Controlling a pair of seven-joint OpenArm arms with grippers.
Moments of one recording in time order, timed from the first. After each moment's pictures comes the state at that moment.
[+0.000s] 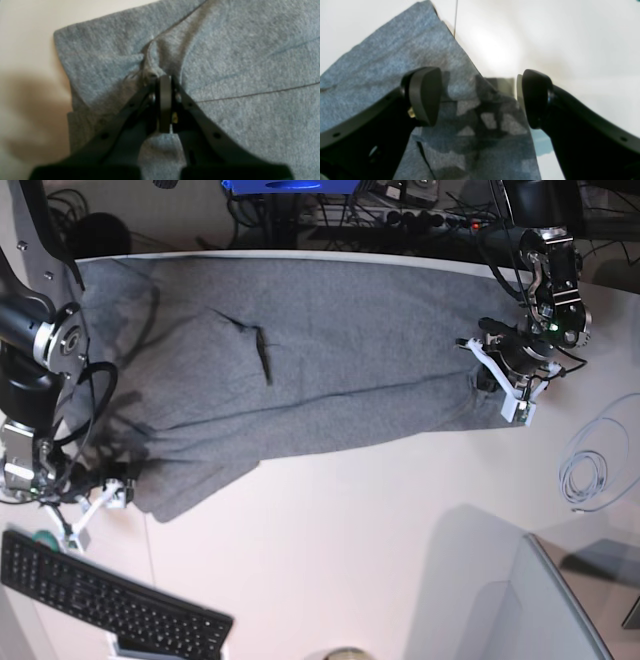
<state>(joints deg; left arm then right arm) 7.3 -13.3 -18.3 75.4 -2.9 -29.9 30.8 34.0 11.2 27.8 29.6 -15.9 30.1 -30.7</state>
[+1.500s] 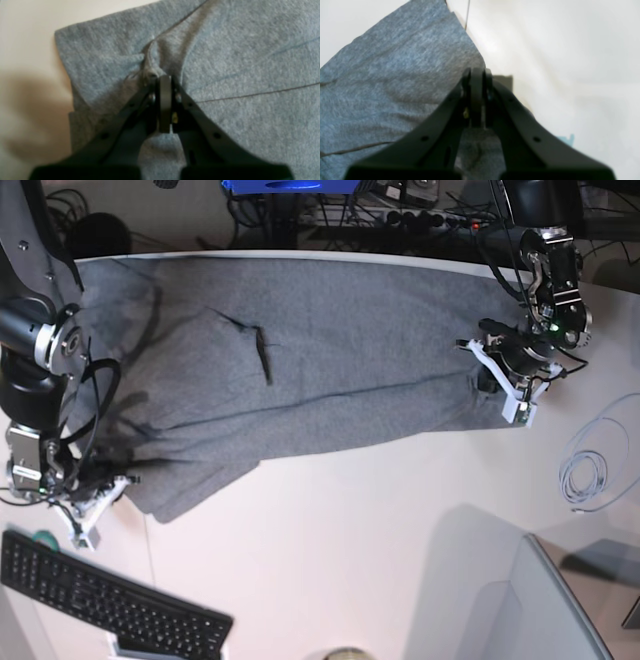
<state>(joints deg) 7.4 -13.3 -18.3 77.0 -2.8 -29.9 31.3 34.8 11.1 25.1 27.3 -16.1 30.0 -28.7</state>
